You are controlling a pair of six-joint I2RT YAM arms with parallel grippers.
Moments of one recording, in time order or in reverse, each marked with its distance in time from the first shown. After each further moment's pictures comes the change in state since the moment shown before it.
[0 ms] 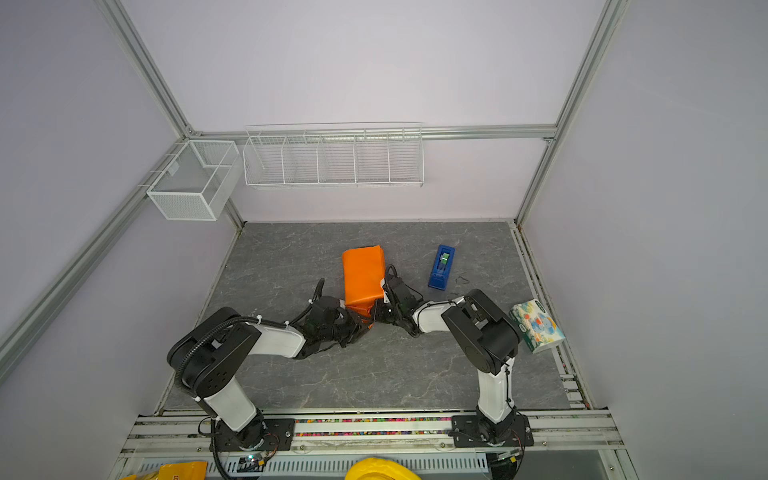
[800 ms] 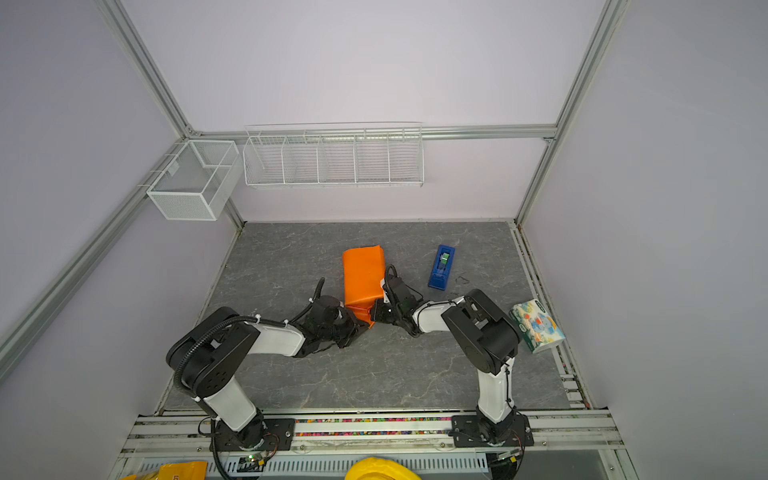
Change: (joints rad) left arm 0.016 -0.010 0.016 -0.089 -0.022 0.031; right arm 0.000 0.000 0.000 0.000 0.000 0.000
